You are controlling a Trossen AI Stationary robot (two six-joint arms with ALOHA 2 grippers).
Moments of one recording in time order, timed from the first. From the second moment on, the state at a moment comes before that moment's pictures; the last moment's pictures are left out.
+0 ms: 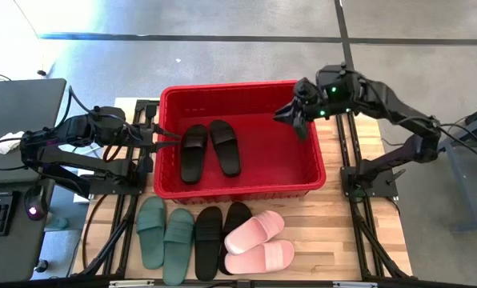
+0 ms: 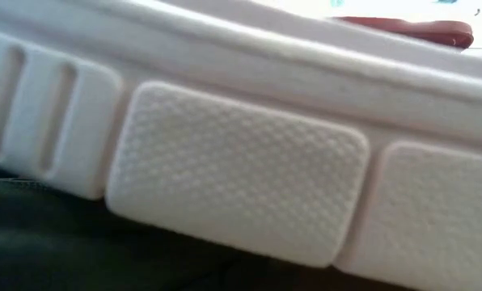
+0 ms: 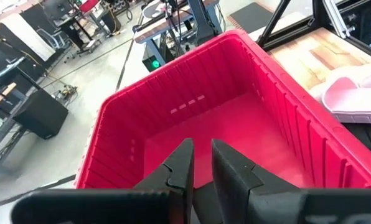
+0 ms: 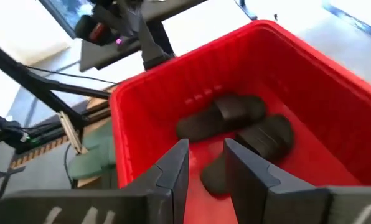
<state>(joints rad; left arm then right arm) 0.14 0.74 1.08 -0.69 -0.09 0.46 -0.24 1.33 1.73 -0.90 -0.17 0.25</state>
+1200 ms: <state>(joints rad) 0.14 0.74 1.08 -0.69 -0.09 0.30 -0.35 0.83 0.81 -0.25 -0.64 0.68</state>
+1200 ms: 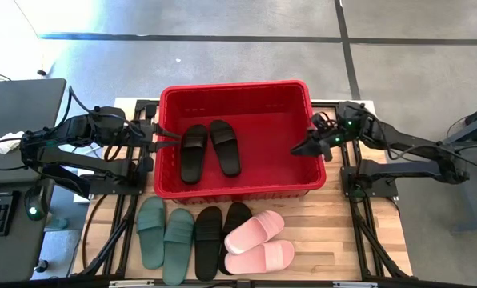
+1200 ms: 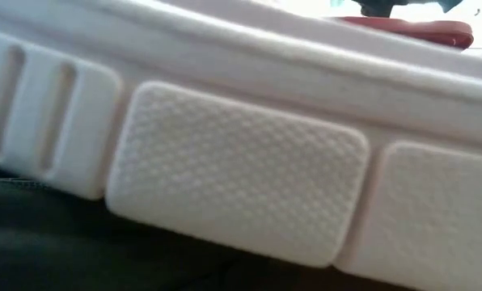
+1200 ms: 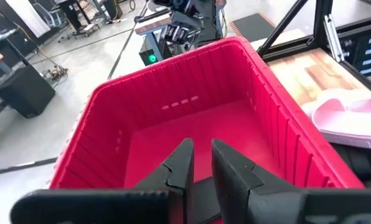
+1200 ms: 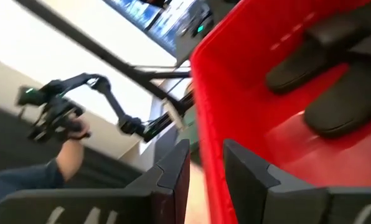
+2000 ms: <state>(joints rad) 0.14 0.74 1.08 -0.69 -0.06 0.20 0.03 0.79 0.81 -0.42 -0.58 1.10</state>
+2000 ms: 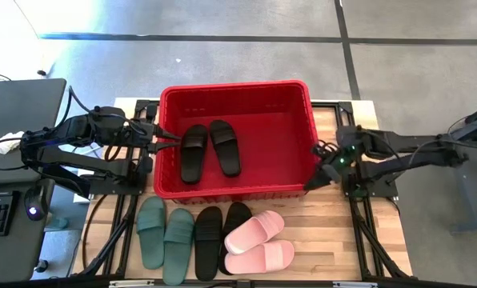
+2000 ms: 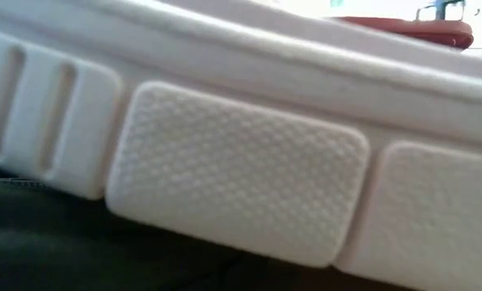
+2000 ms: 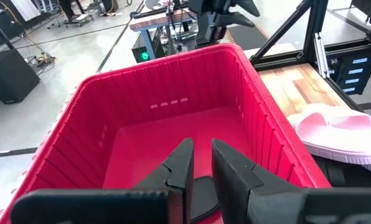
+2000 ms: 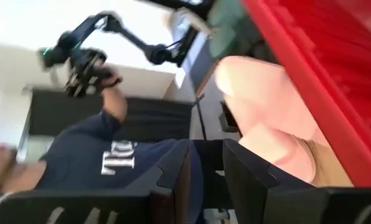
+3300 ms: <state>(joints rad) 0.14 0.74 1.09 -0.82 -0.06 0.22 0.69 1.12 0.81 -0.54 0.22 1.79</state>
